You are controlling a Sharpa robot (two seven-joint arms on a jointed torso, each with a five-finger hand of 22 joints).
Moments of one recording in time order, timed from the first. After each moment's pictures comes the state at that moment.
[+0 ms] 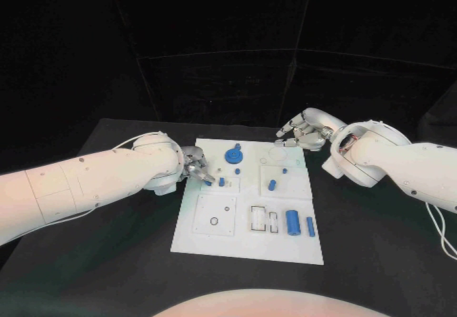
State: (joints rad) left arm 1.21 -0.72 -0.06 1.40 -1.13 0.09 -0.52; left_hand 1.20 0.01 0.42 0.09 0.05 0.81 0.05 0.81 0.49 1.29 -0.04 1.20 0.98 1.47 -0.08 1.57 1.31 0.07 1.46 0.02 1.34 1.28; right arm 1.25 -0.81 -0.02 1.48 -1.08 -0.30 -0.10; right_hand 1.36 -0.02 -0.14 0.20 0.36 0.93 0.16 0.12 0.07 1.28 0.06 1.21 1.12 1.47 -0.01 1.48 1.31 0.09 1.34 0.09 1.34 1.03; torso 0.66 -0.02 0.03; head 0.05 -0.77
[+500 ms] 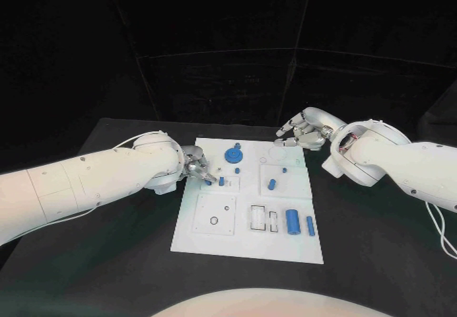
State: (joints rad) left arm 1.21 -0.71 -0.07 1.39 -1.13 0.09 -0.52; left_hand 1.08 -0.05 0.43 0.09 0.05 0.84 0.02 0.85 0.50 1.29 -0.04 1.20 0.99 1.47 -0.09 1.57 1.31 0.07 1.46 0.02 1.34 1.29; right arm 1.25 -0.81 -0.02 1.48 -1.08 -0.30 -0.10; right_hand 1.36 -0.02 -0.14 0.20 0.36 0.93 0.16 0.12 0.07 1.28 0.06 1.21 1.11 1.47 -0.01 1.48 1.31 0.09 1.34 0.09 1.34 1.02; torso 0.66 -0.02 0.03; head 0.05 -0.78
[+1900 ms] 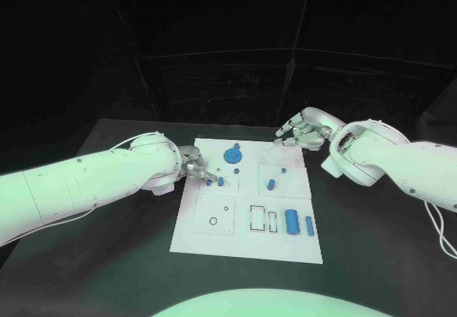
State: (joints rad) left arm 1.21 -0.72 -0.07 1.39 -1.13 0.07 -0.53; left_hand 0.95 -0.07 0.27 0.20 0.05 0.85 0.03 0.86 0.51 1.30 -0.04 1.21 0.99 1.46 -0.09 1.57 1.31 0.07 1.47 0.02 1.34 1.30; right arm 1.25 -0.82 -0.02 1.47 -1.08 -0.30 -0.10; right_hand 1.36 -0.02 -0.15 0.20 0.36 0.93 0.16 0.12 0.07 1.28 0.07 1.21 1.11 1.47 -0.01 1.48 1.31 0.09 1.34 0.09 1.33 1.02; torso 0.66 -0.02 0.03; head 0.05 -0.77
